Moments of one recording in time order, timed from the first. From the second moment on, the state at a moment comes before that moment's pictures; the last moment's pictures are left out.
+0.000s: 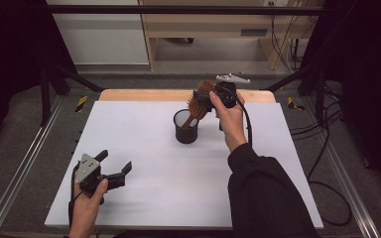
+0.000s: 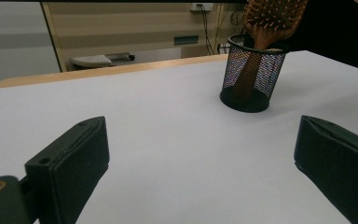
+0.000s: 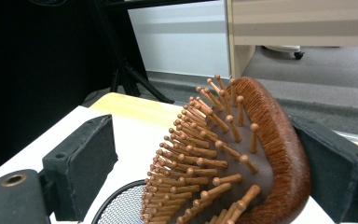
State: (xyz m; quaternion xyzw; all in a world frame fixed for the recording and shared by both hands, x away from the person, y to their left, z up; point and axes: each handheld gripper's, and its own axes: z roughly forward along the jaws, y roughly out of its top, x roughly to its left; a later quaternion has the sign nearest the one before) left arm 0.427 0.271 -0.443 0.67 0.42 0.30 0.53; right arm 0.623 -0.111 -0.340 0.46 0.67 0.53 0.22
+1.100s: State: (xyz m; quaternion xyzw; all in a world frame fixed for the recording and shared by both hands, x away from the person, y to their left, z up) left arm 0.427 0.274 -0.443 0.67 0.42 0.31 0.53; right arm 0.596 -0.117 -0.323 0.42 0.64 0.55 0.32
